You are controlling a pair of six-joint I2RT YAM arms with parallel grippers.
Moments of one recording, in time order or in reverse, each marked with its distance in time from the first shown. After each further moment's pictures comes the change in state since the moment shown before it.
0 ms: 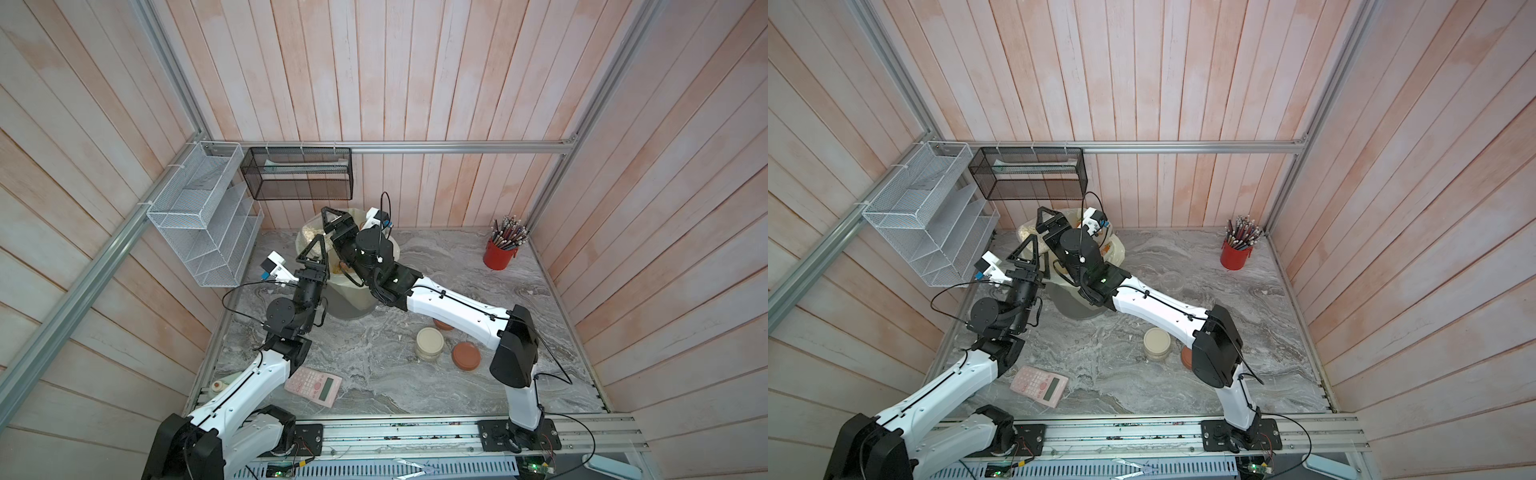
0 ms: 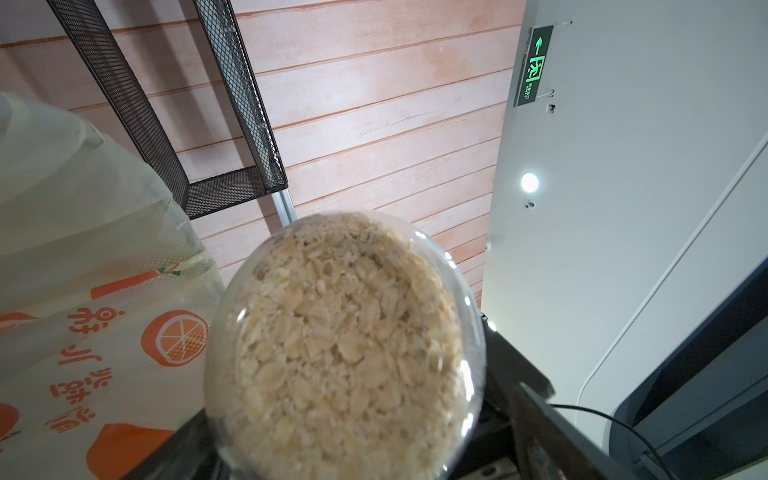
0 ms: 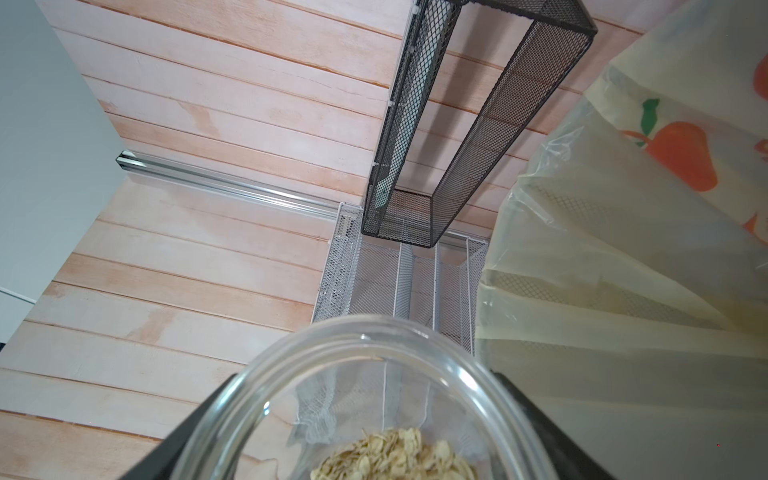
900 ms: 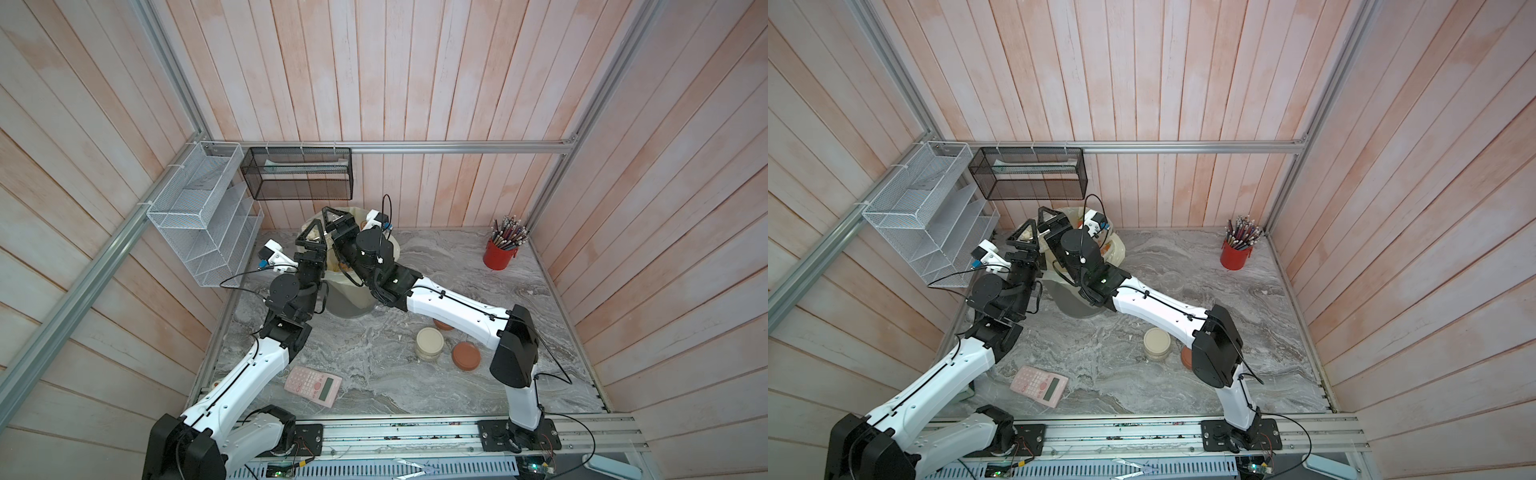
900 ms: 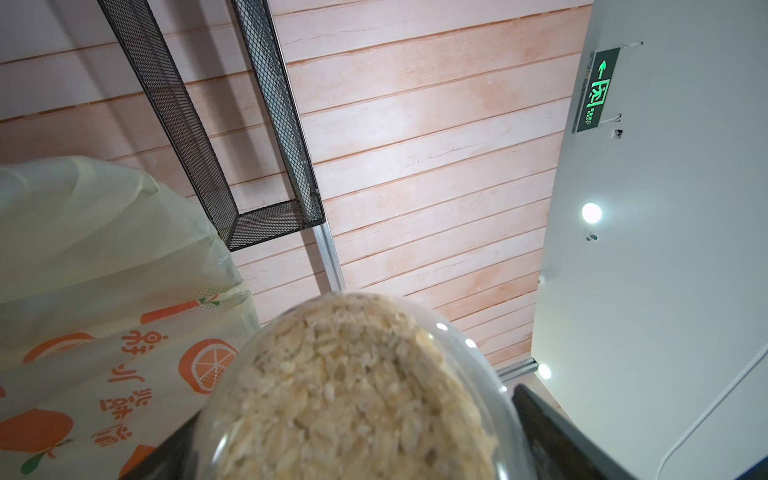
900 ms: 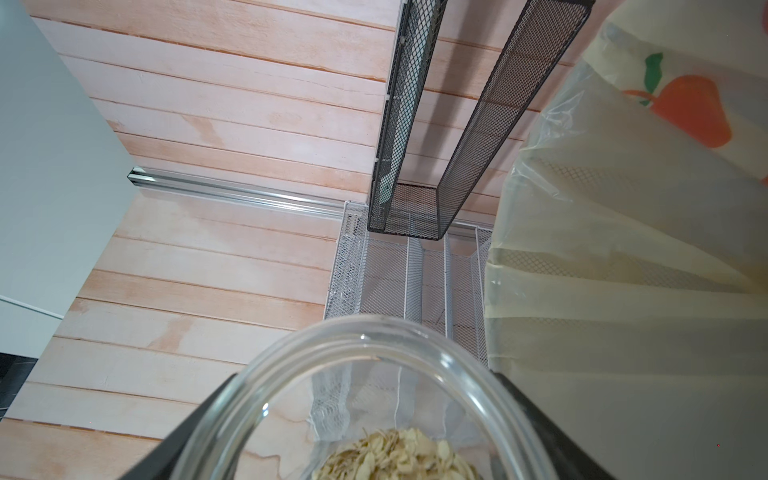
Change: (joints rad) left arm -0.002 0.019 0.199 -0.329 -0.119 -0.012; right arm -0.001 0.000 -0.009 0.013 -0.013 0.078
